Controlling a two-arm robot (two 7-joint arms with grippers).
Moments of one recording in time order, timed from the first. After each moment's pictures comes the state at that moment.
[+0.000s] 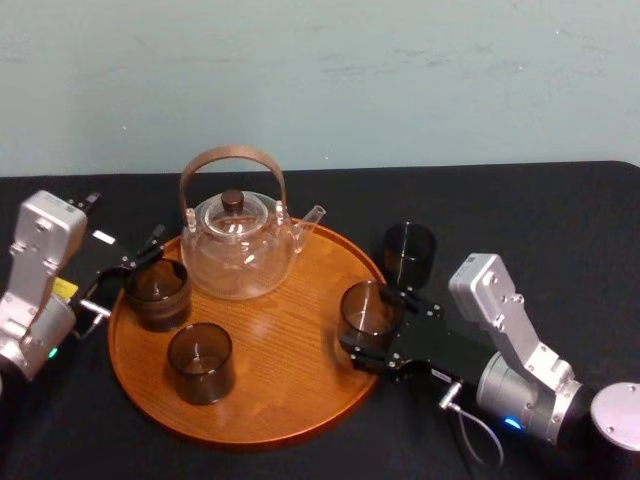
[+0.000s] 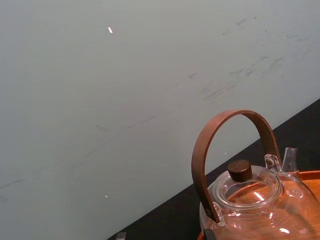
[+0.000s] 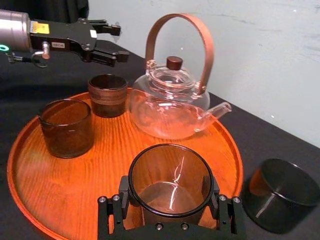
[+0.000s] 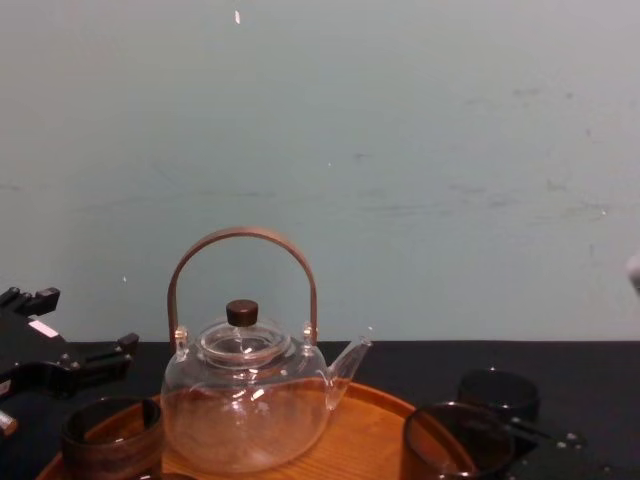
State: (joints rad) left arm -0.20 0.60 0.45 -1.41 -0.25 -0.12 0.03; right arm 0.06 0.42 -0.41 -1.55 0.18 0.02 0.45
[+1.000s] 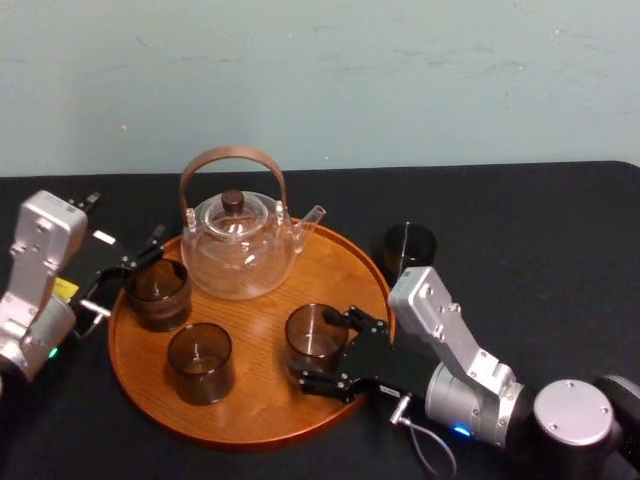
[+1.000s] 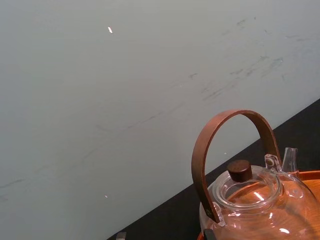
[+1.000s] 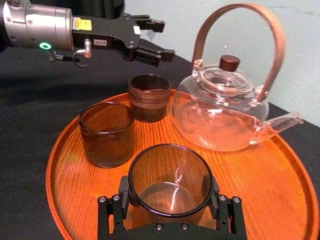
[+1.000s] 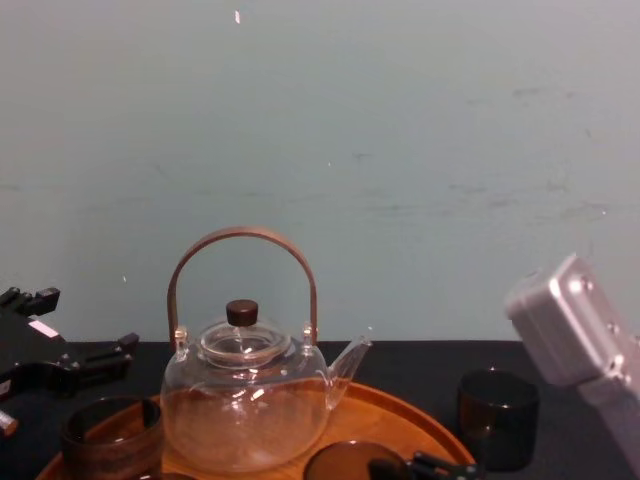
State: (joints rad) left arm -0.20 0.60 0.45 -1.41 -0.25 -0.12 0.03; right arm 0.15 0.36 -0.52 -1.46 0.17 0.01 0.50
